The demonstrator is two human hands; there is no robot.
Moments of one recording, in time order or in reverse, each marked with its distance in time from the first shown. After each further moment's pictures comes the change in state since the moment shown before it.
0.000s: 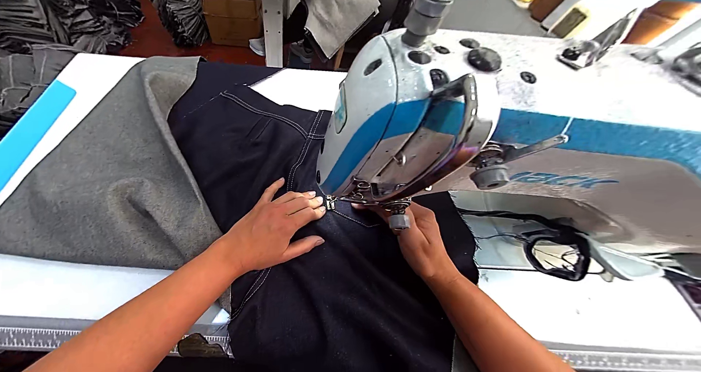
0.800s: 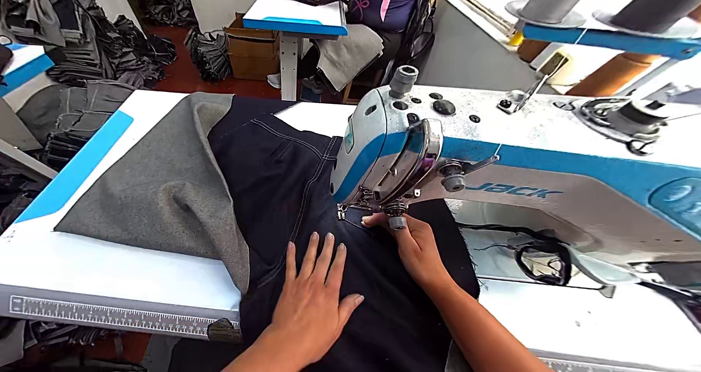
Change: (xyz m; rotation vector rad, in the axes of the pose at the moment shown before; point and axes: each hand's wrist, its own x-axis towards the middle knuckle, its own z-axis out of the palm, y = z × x) left_hand -0.018 0.128 0.008 0.020 -0.217 -0.600; right_hand -0.004 0.003 0.007 -0.105 0.017 0.063
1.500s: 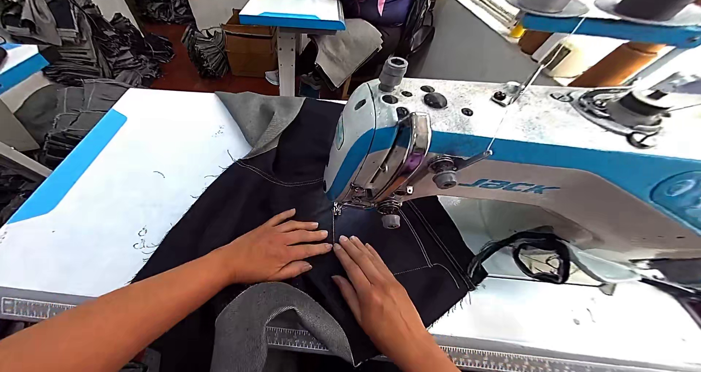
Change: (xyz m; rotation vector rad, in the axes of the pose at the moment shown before) left_hand 0.056 -0.115 -0.026 0.041 0.047 0.804; right_hand -0.070 -0.030 0.043 -0.609 -0.086 -0.356
